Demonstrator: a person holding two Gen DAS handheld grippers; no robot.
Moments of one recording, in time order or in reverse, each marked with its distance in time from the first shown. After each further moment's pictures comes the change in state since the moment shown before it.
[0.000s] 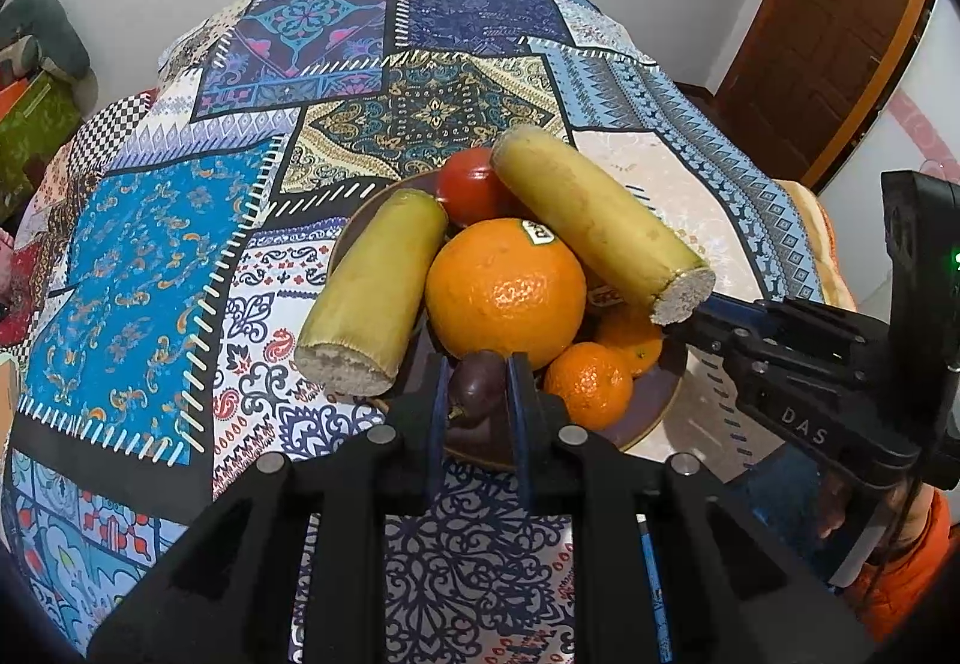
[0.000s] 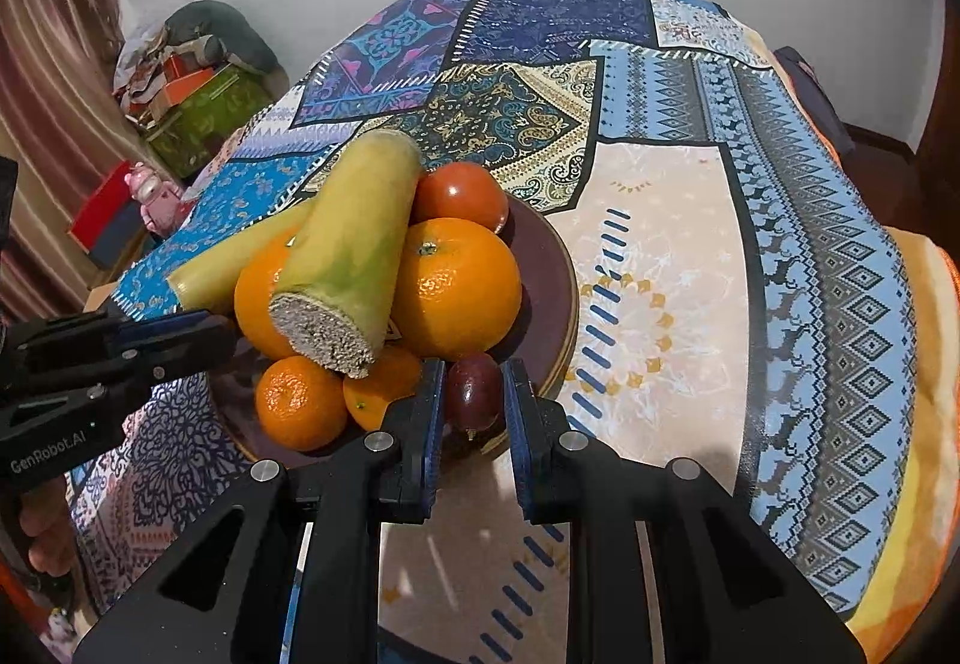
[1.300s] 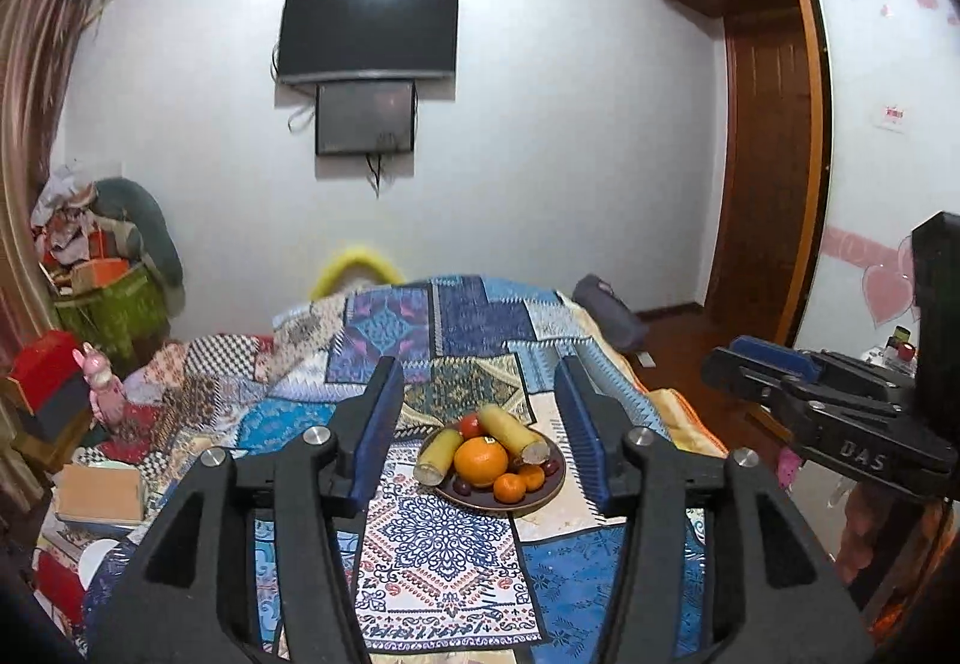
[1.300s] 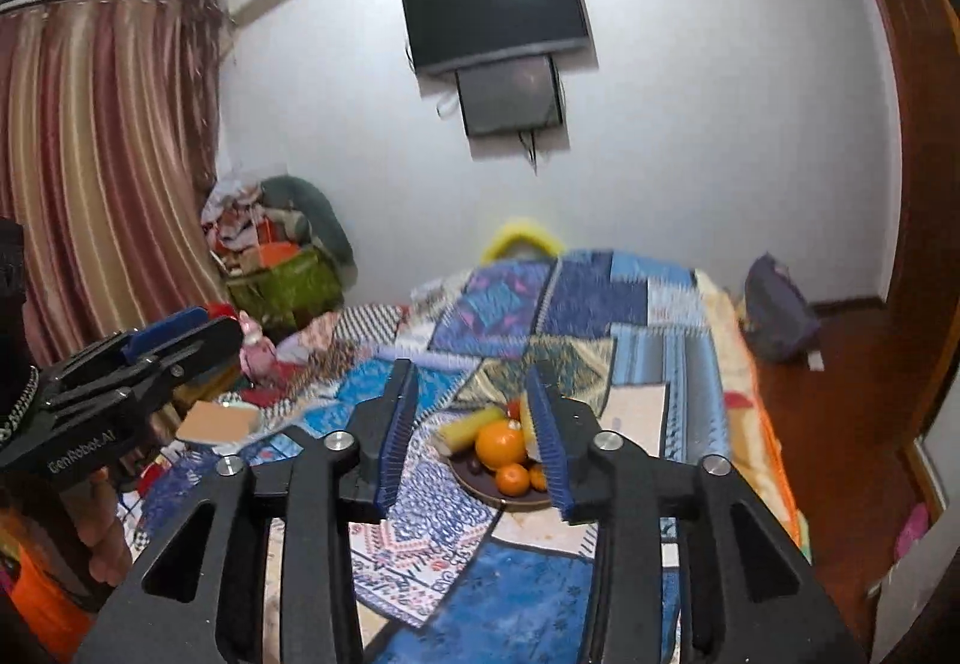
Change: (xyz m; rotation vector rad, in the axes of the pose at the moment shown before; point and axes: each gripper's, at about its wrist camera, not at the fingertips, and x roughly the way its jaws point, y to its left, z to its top) left arm -0.330 -0.065 -0.100 0.072 -0.695 0.100; right arm -0.288 0.120 -0.055 -0.121 -0.577 0.002
